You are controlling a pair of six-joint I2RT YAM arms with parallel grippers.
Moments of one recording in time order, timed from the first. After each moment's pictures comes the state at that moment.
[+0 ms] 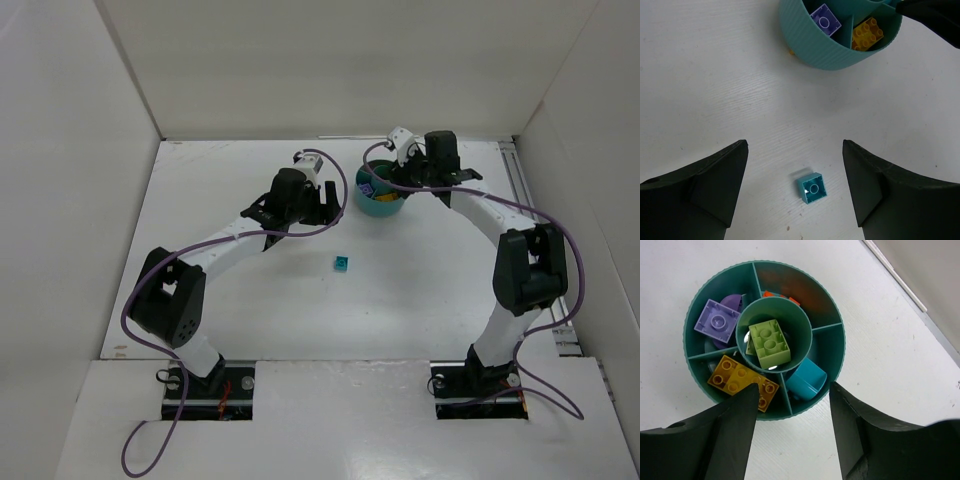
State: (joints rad) left arm -0.57 1.61 1.09 -0.01 0.10 -0.40; right arm 0.23 1.79 1.38 -0.20 -0.27 -0.53
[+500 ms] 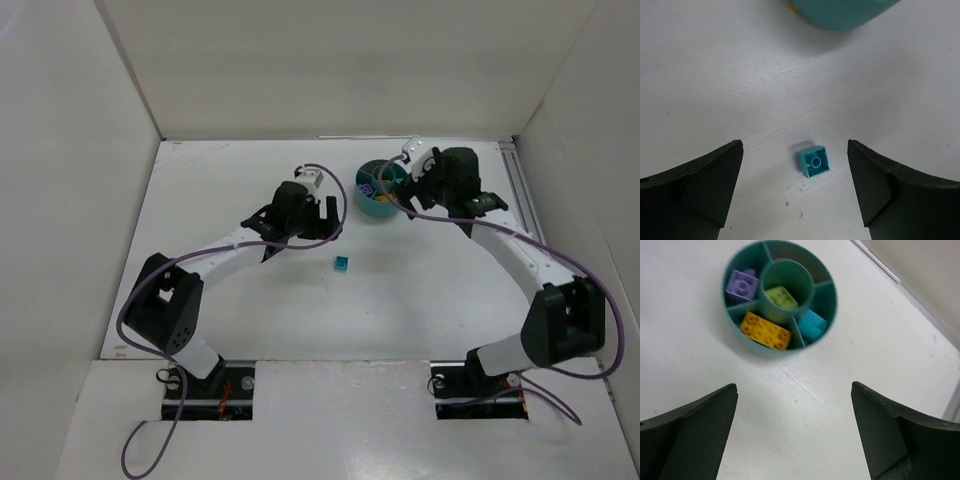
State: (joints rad) left arm -0.59 1.57 1.01 -0.03 0.08 -0.41; right arm 0.27 1.47 1.17 -0.23 -0.19 -0.48
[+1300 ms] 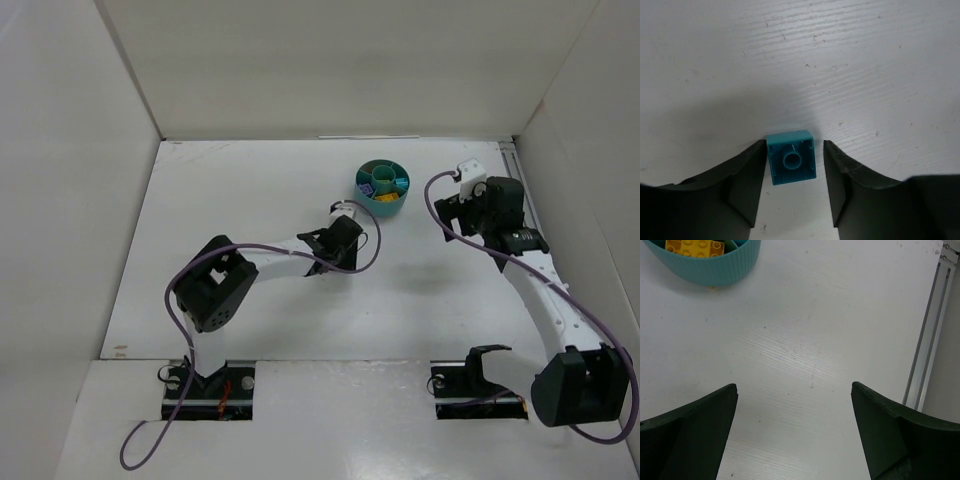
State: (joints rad) left arm -0.86 1.84 1.10 -0.17 -0.24 -0.60; right arm 0.07 1.12 0.92 -0.37 -0.07 -0.34
